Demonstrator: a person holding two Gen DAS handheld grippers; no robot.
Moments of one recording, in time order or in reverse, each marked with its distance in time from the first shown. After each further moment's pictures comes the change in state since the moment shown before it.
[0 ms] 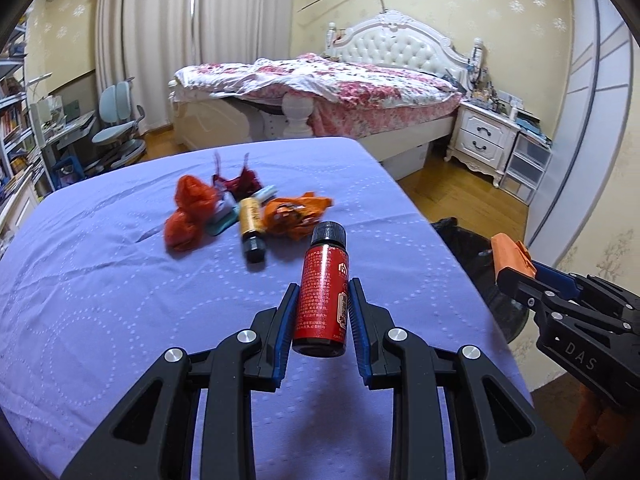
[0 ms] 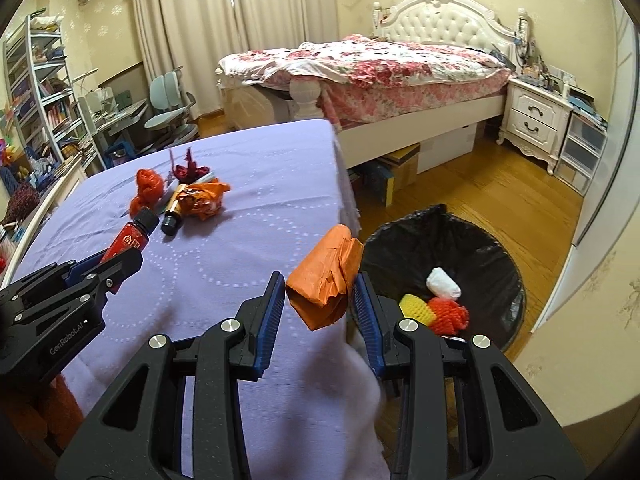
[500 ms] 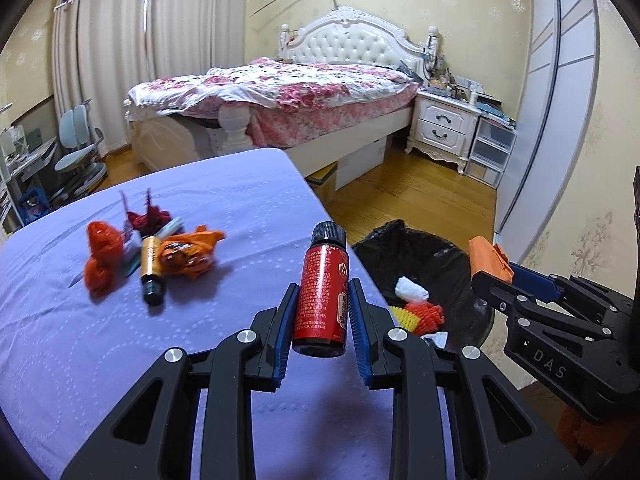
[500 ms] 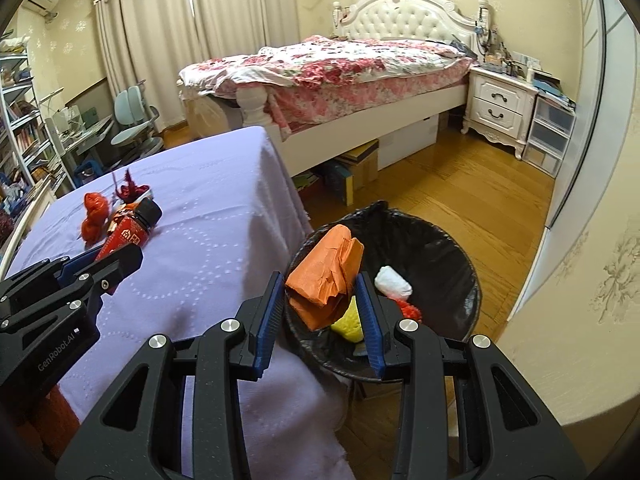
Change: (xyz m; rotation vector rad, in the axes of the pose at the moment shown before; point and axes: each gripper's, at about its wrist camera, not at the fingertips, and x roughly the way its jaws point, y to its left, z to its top) left arm 0.027 -0.067 0.023 0.099 -0.001 -0.102; right arm 0.005 -0.064 0.004 0.082 -0.010 -0.100
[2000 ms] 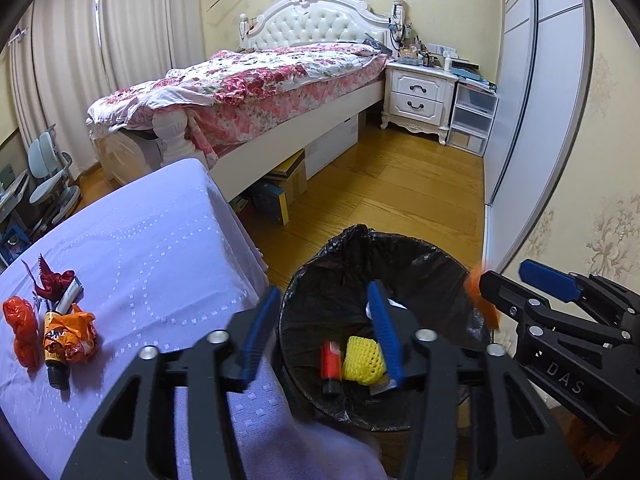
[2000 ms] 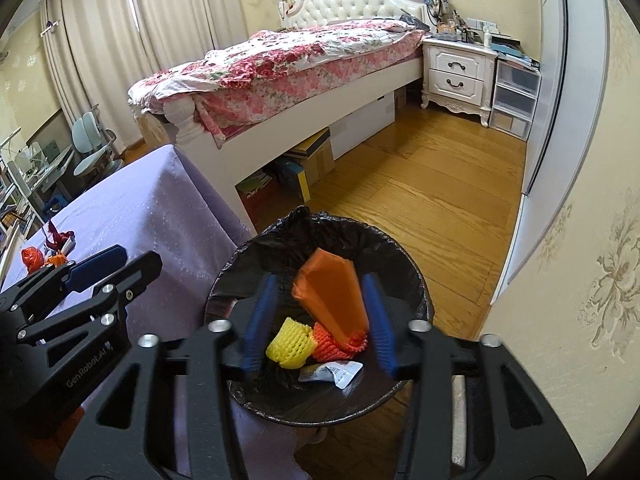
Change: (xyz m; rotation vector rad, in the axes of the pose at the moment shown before) left arm 0.084 -0.071 0.034 0.120 0.063 -0.027; right arm 0.048 -0.088 0.020 0.152 0.028 -0.078
